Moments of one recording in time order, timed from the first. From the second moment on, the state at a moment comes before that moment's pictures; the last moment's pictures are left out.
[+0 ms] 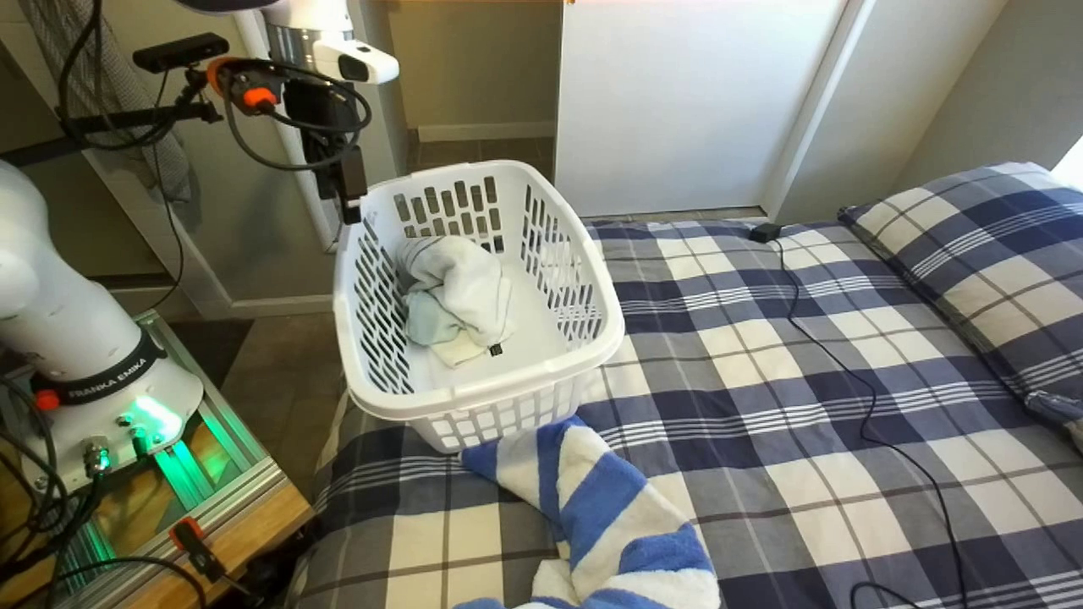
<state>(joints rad) -0.19 -0.48 -0.21 -2.48 -0.21 1.86 -0.10</state>
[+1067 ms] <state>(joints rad) -0.12 0.05 -0.19 -2.27 0.16 2.14 0.01</state>
